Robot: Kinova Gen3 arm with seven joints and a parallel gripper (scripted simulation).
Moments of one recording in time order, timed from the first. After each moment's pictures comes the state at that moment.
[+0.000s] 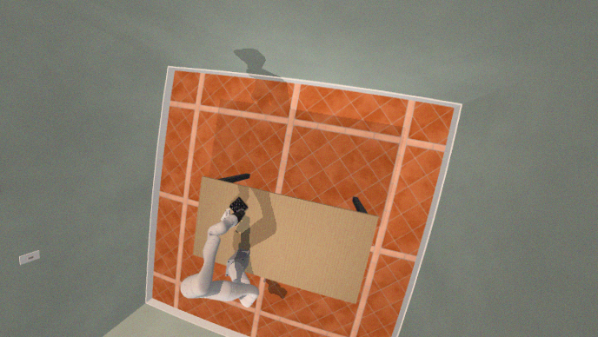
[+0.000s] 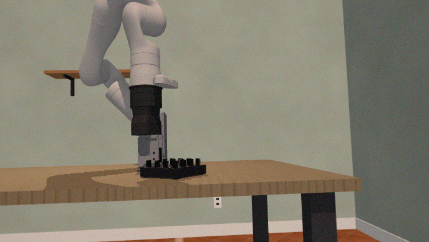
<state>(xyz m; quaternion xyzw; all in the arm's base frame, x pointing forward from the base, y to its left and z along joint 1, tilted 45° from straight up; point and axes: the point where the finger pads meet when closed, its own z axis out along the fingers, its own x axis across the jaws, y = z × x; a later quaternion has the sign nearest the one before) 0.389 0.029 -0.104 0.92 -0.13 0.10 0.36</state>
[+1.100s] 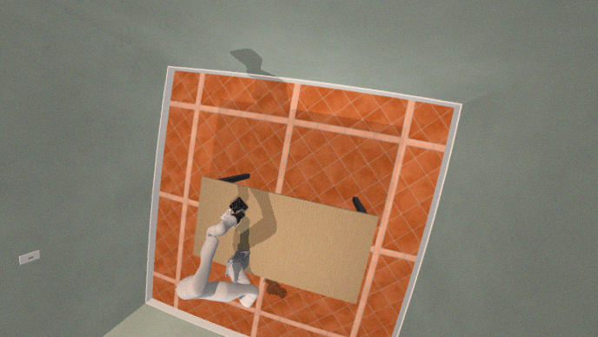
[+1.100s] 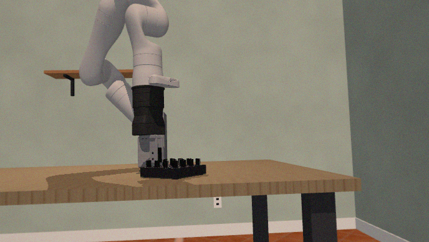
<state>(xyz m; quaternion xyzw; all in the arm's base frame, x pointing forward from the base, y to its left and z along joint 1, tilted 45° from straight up) 0.389 0.029 -0.105 0.89 -0.25 0.15 0.35</state>
